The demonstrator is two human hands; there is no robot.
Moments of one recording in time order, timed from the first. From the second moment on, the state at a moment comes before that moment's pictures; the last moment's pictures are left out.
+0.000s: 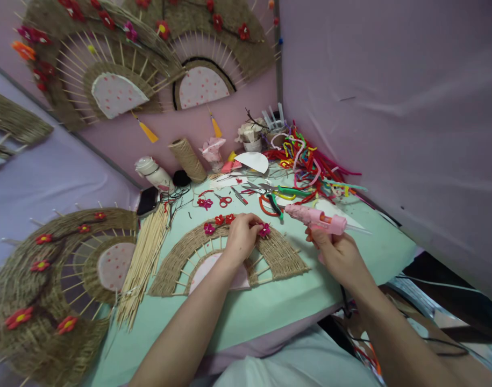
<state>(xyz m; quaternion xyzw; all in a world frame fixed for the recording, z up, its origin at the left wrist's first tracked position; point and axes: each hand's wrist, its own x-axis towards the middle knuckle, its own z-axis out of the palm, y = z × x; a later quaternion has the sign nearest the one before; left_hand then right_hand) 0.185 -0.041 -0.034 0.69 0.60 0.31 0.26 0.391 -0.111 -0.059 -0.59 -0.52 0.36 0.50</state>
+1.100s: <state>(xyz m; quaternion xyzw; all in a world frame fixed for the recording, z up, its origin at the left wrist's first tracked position) 0.176 -0.043 -0.042 0.69 0.59 0.33 0.25 0.392 -0.110 -0.064 -0.60 -0.52 0.35 0.49</state>
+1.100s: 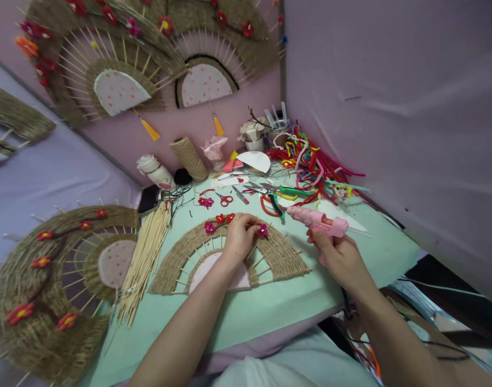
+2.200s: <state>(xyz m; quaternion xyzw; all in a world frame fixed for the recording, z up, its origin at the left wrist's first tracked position) 0.176 -0.045 -0.044 0.74 0.60 0.25 0.19 0.391 -0.110 -0.064 -0.60 -0.52 0.35 0.50</state>
